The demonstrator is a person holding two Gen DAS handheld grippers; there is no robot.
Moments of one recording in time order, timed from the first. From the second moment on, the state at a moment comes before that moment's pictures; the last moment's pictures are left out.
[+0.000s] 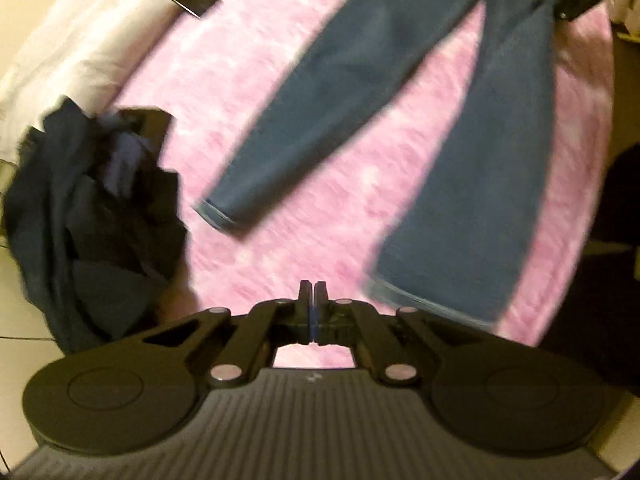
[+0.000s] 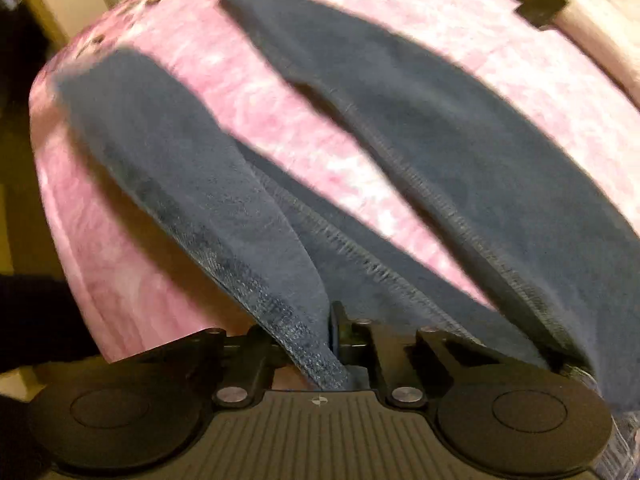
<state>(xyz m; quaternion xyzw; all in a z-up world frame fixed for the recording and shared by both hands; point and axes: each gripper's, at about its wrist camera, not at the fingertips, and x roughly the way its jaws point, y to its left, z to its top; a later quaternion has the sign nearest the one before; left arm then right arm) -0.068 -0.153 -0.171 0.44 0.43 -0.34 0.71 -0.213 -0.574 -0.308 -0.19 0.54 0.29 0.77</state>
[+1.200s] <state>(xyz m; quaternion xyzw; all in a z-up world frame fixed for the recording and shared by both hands) -0.105 -0.101 -0.226 0.13 0.61 -0.24 0.74 -0.291 -0.508 -0.311 -0.33 0.50 0.32 0.74</state>
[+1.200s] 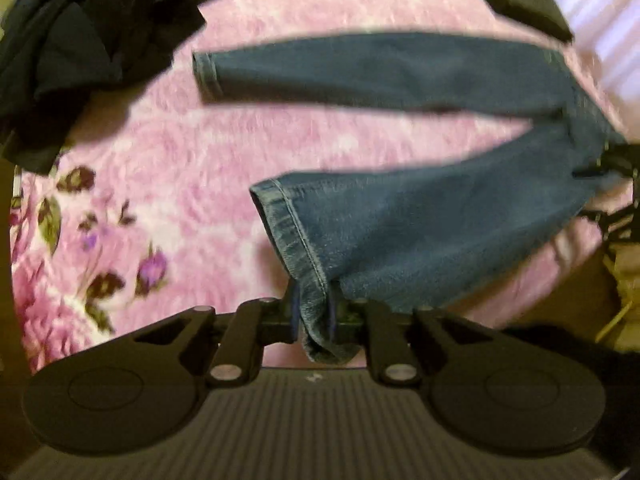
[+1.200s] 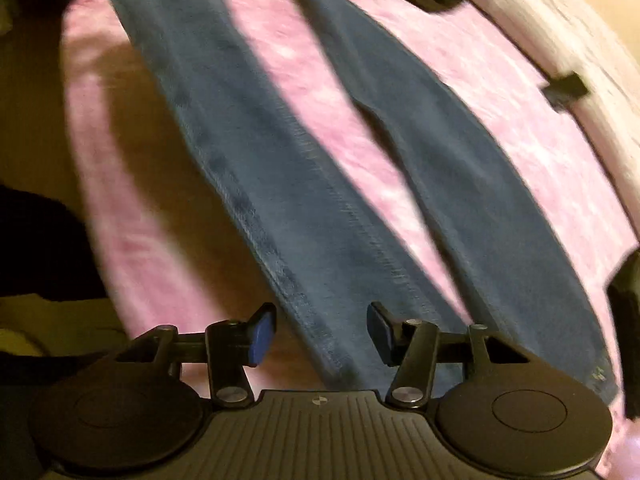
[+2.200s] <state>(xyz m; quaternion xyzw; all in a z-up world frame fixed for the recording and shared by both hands) -0.092 -0.521 -0.249 0.35 0.42 -0.46 0.70 -0.132 -0.911 -0.296 0.05 0.52 -0.04 0.85</state>
